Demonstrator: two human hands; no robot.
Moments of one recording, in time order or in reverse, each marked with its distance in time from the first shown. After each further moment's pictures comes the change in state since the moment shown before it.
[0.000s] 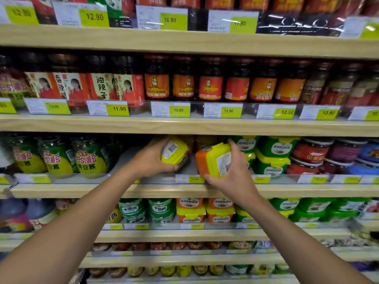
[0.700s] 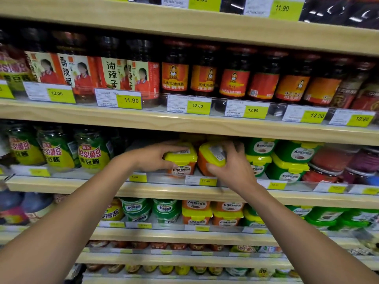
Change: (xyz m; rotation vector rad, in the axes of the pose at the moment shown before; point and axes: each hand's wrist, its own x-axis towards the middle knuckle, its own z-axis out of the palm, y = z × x) left_hand 0.028 -0.048 -0.014 0.031 -0.378 0.160; right_hand 0.055 -0.003 0.048 -0.293 -0.013 -0.021
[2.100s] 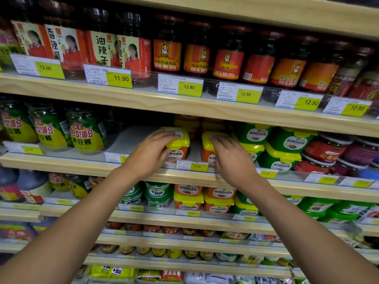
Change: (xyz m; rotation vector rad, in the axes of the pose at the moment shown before) left_hand -0.023 0.025 0.066 0.134 0.582 0.086; right_hand -0.008 0.039 -0.002 -0.481 -0.045 -0.420
